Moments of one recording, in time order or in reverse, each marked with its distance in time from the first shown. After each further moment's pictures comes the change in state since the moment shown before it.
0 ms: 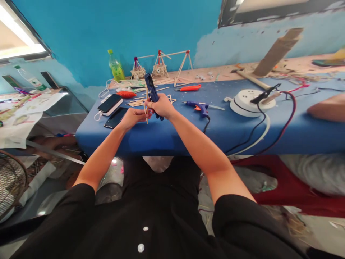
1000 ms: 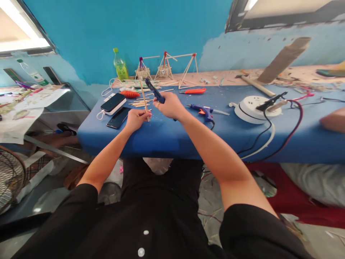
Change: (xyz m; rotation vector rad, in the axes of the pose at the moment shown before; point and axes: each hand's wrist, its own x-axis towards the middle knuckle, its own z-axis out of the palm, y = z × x) left_hand 0.002 -0.017 0.012 0.253 0.263 0.163; right_hand -0.006 -0.018 -0.021 -0.607 0.020 -0.132
